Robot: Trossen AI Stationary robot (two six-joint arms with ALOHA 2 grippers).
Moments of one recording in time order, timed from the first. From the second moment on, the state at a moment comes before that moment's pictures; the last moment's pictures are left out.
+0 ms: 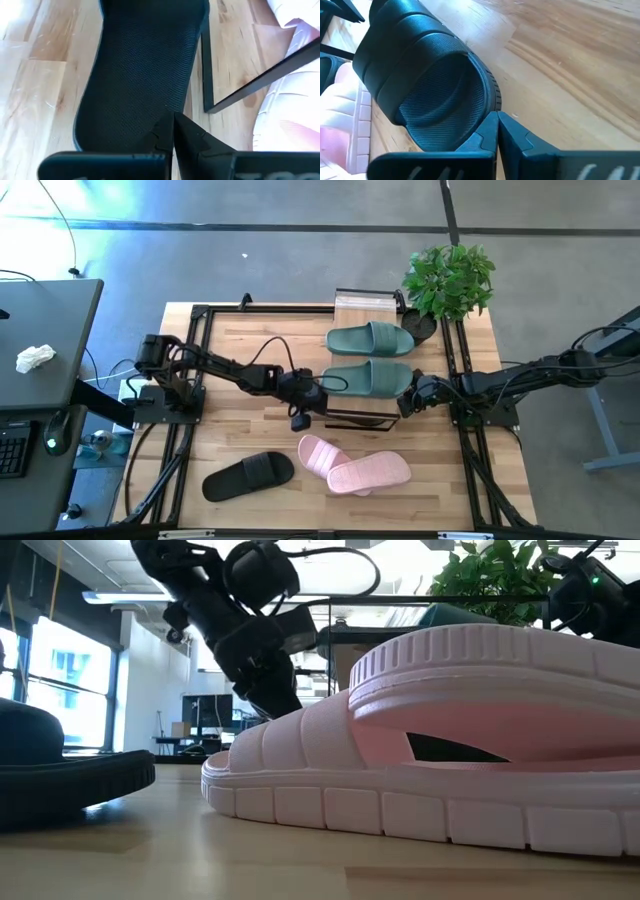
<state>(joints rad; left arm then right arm) 0.12 1.74 0.91 0.00 0.07 -0.06 0.03 0.85 0.15 -0.06 0.10 0.97</state>
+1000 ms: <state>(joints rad) 0.35 1.62 0.82 -0.23 0.06 -0.01 0.03 0.83 0.15 -0.07 0.10 0.91</state>
